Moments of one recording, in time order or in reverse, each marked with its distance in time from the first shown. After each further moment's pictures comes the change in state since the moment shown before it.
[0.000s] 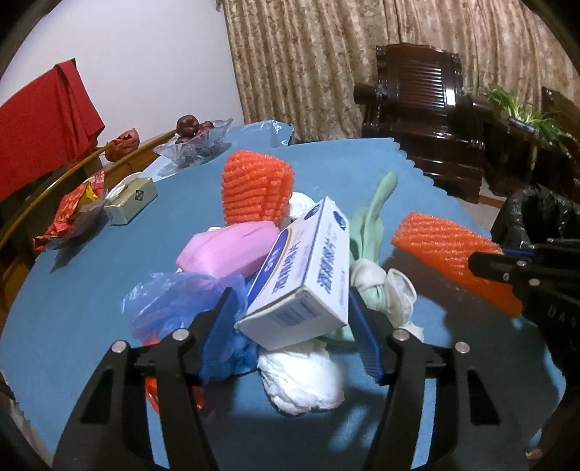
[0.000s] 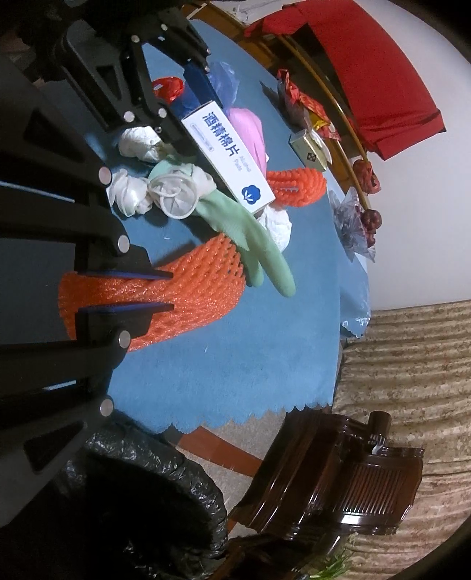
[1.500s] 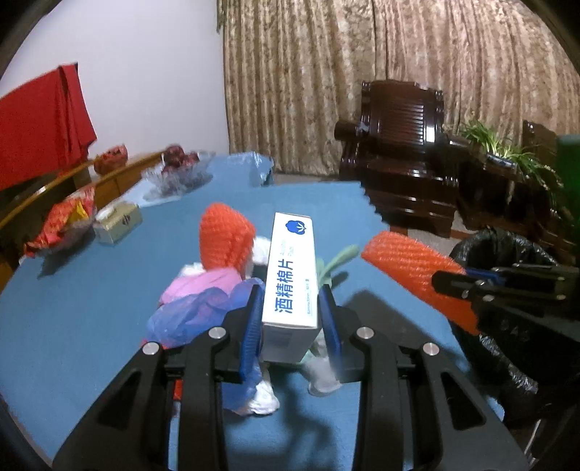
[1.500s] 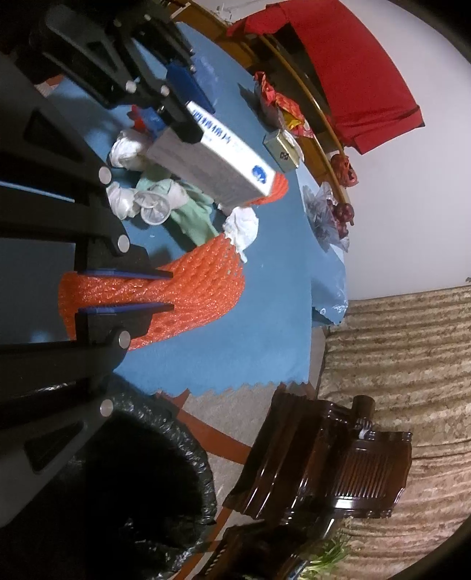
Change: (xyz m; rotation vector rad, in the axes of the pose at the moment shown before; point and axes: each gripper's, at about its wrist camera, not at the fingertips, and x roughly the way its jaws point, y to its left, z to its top) left arm -0.046 -0.023 0.018 -0.052 -0.102 -0.097; right arm -0.046 -0.009 0.006 0.038 -0.066 -0.025
